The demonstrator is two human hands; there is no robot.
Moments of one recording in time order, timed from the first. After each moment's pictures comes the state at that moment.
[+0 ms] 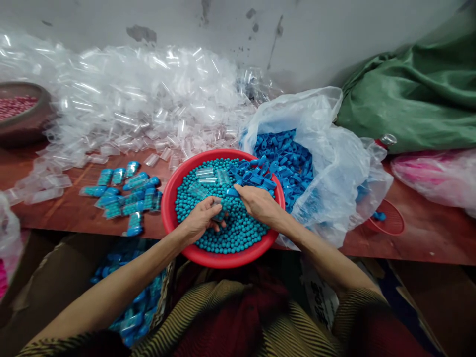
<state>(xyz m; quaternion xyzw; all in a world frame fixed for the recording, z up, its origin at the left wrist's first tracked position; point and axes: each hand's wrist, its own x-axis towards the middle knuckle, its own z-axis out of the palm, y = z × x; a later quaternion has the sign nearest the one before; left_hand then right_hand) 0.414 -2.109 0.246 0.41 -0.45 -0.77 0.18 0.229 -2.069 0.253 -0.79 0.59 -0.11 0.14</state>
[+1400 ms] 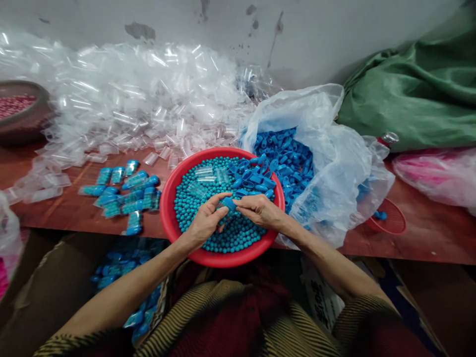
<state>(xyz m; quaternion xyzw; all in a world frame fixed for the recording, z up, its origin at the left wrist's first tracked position) 0.403 -2.093 0.246 0.39 -0.51 -0.73 0.25 0.215 -2.060 0.237 -0.78 0.44 -0.35 0.27</state>
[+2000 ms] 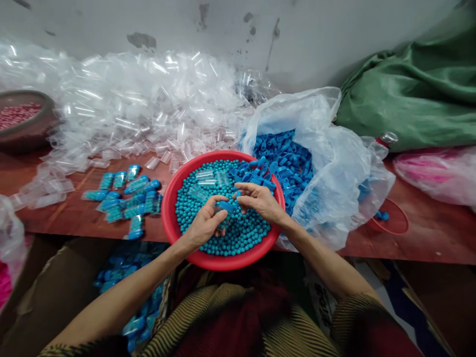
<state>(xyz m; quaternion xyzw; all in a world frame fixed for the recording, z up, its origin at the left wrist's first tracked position) 0.411 -2.097 0.247 0.39 -0.58 -0.69 0.20 0.223 -2.073 0.239 -0.51 0.50 -0.46 0.53</state>
